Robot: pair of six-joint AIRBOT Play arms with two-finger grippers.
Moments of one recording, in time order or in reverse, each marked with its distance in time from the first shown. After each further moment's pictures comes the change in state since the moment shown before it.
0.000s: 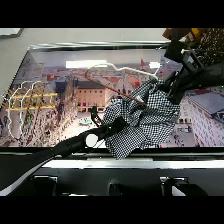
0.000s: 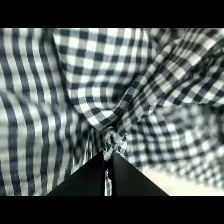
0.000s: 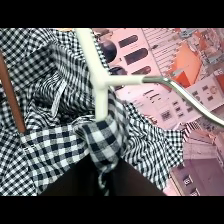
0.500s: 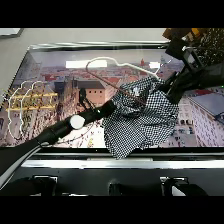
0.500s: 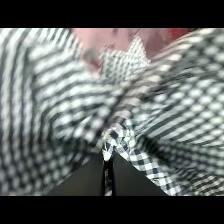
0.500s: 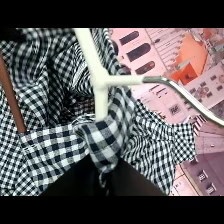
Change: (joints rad) left arm 0.225 0.067 0.105 0.002 -0.190 0.288; right arm 0.002 0.000 0.000 -0.012 0.003 0.106
